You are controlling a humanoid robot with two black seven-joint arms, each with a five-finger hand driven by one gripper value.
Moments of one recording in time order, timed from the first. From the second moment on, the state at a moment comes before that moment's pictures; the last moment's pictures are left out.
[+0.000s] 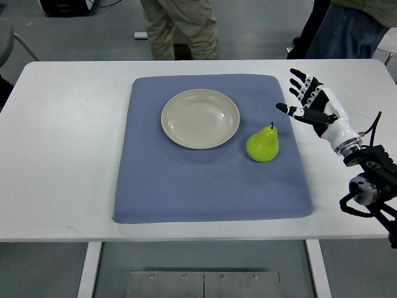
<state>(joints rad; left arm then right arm) -0.01 0.00 -0.11 -0.24 -0.10 0.11 -0.47 0.62 -0.35 0.62 0.95 -0.46 0.08 0.58</state>
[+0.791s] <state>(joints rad) -0.01 0.00 -0.11 -0.24 -0.10 0.11 -0.47 0.60 -0.35 0.43 0.97 -0.58 0.02 0.61</state>
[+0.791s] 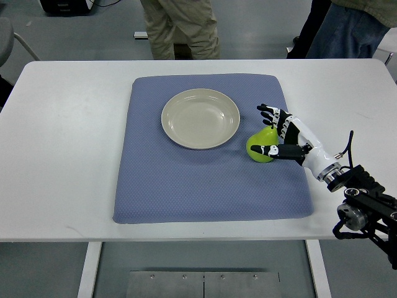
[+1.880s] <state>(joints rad) -0.01 0.00 -0.11 -0.24 -0.10 0.11 -0.47 0.61 -0.31 0.34 0.88 -0.59 -0.11 0.61</state>
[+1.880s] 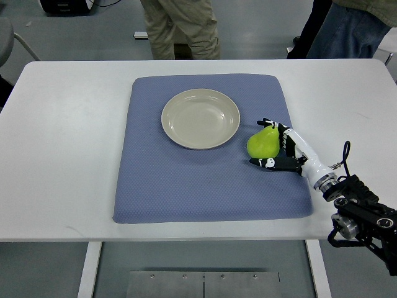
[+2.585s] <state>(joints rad) -0.01 0.00 -0.11 -0.24 -0.10 0.11 -0.47 0.69 -0.30 0.31 0.84 -0.58 -0.14 0.61</state>
